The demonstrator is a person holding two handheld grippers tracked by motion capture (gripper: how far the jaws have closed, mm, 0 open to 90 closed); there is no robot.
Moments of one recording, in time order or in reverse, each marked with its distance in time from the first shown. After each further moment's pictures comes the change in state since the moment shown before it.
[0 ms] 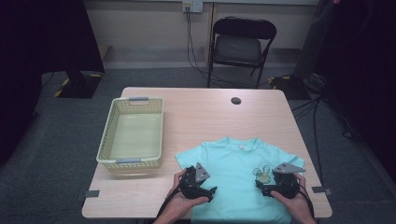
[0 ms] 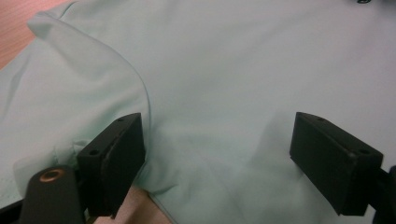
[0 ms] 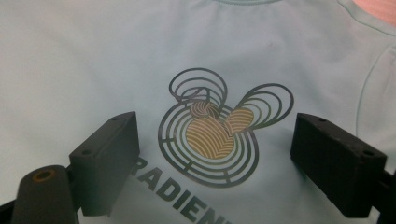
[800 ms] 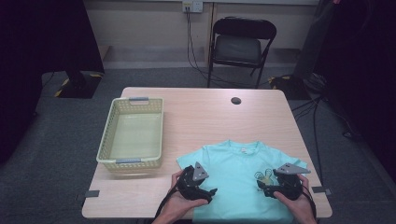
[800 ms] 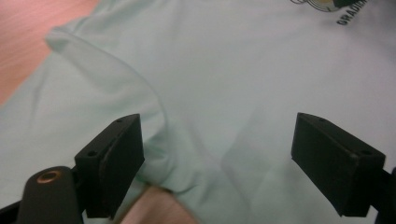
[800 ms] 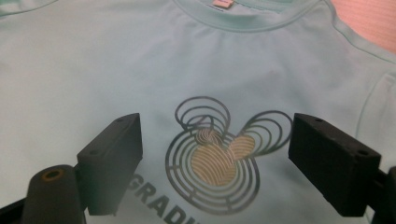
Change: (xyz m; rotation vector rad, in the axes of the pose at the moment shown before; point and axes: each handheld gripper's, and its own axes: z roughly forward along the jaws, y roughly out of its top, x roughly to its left) left arm 0.010 0.007 -0.021 -0.014 -0.047 -0.030; right arm 0.002 0.004 -0.011 -0.034 0.024 0.017
